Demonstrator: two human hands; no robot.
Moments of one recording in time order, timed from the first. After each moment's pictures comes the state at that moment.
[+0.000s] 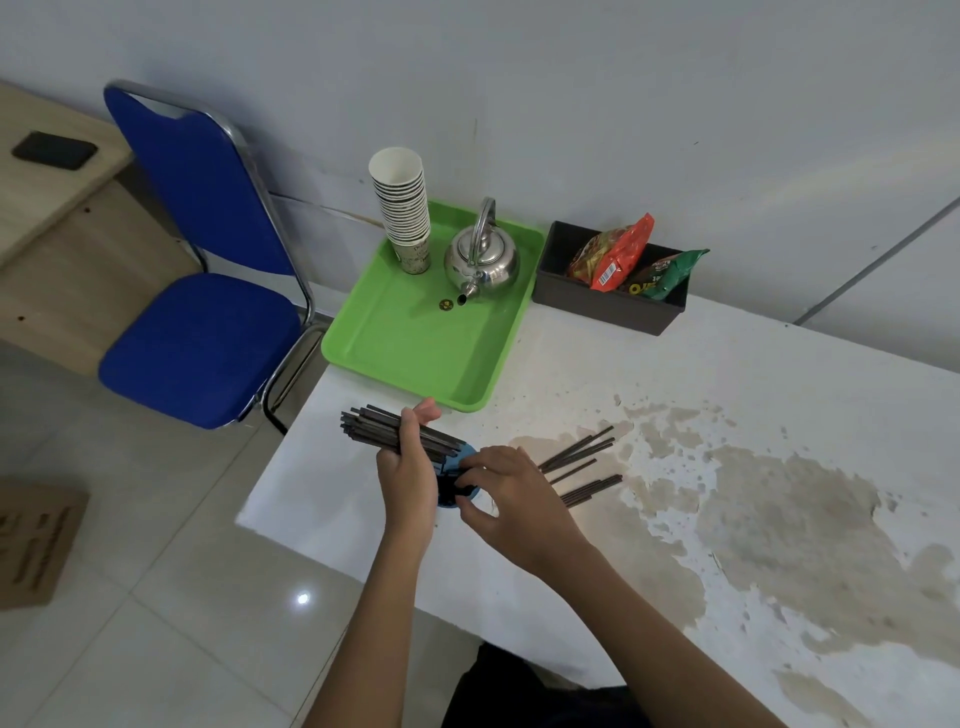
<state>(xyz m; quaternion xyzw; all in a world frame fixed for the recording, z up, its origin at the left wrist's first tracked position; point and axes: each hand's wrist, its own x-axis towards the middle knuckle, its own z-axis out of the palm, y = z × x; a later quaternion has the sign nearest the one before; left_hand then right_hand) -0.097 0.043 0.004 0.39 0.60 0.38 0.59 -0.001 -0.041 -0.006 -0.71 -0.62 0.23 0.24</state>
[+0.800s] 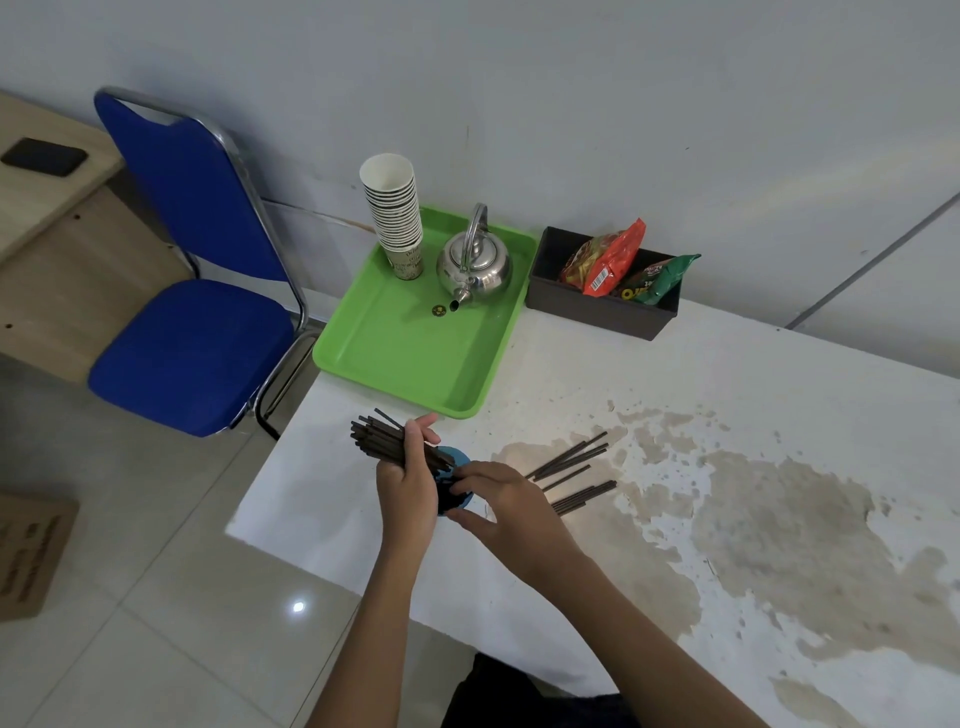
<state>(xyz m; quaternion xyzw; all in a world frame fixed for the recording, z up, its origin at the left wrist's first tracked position) -0.096 0.040 -0.011 0.46 0.59 0.35 0.56 0.004 -0.047 -0.008 -0.70 -0.60 0.28 0.28</state>
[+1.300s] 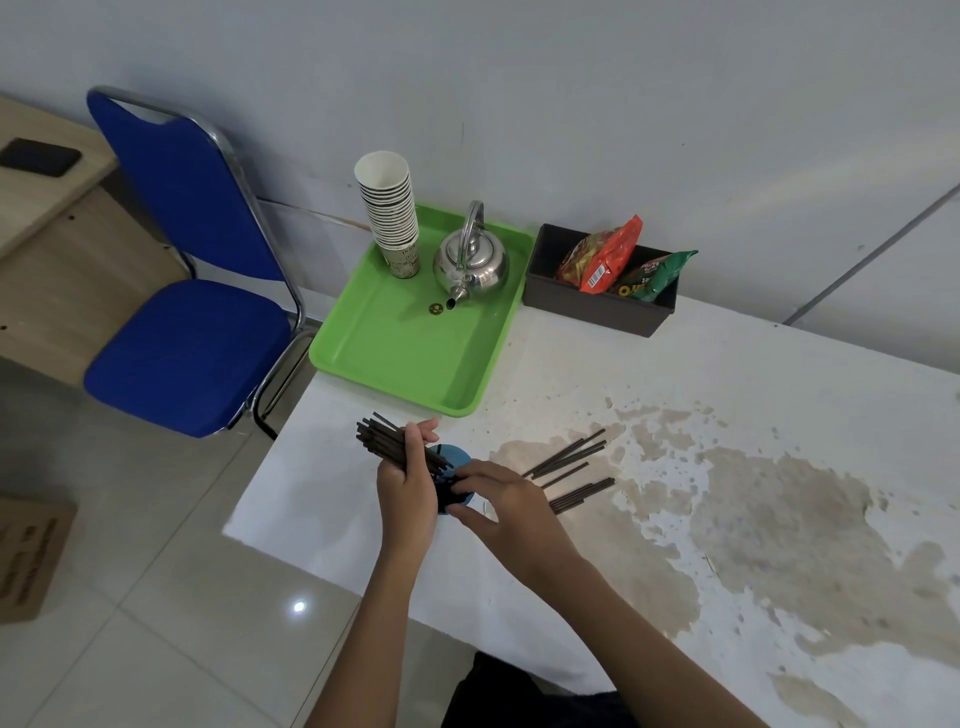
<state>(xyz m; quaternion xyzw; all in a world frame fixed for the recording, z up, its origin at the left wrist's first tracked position) -0.096 0.036 -0.018 0.47 0.58 0.35 0.56 0.002 -0.050 -0.009 -0.70 -0.57 0.27 0.31</state>
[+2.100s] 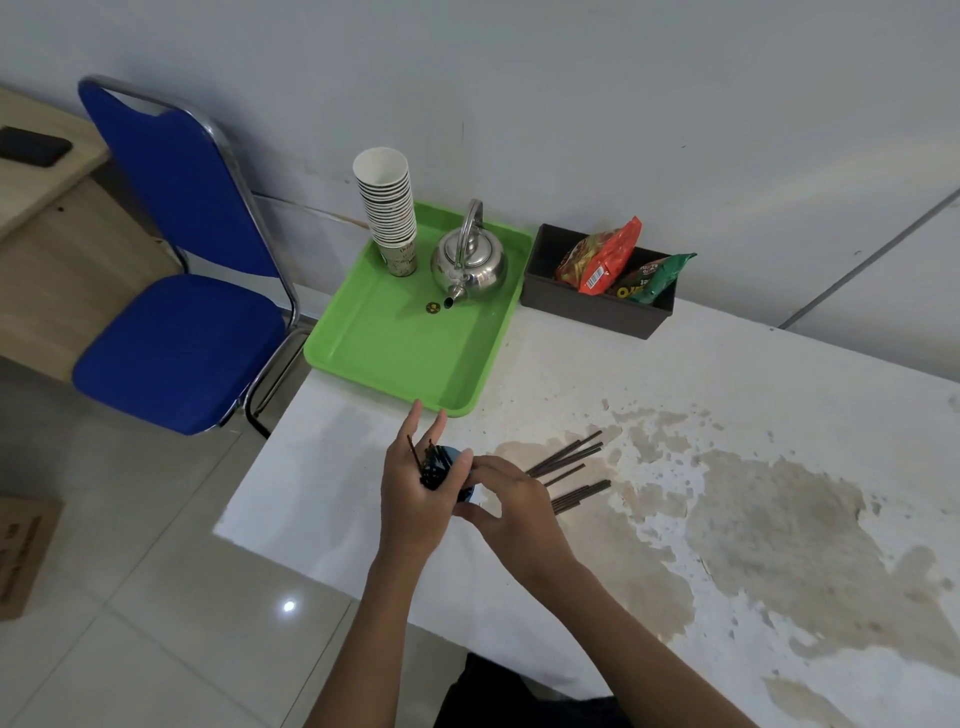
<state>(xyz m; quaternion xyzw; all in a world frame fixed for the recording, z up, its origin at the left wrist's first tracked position) -0.106 0.033 -0.034 0.64 0.48 0.30 0.52 0.001 -0.051 -0.004 -0.70 -0.51 0.28 0.40</state>
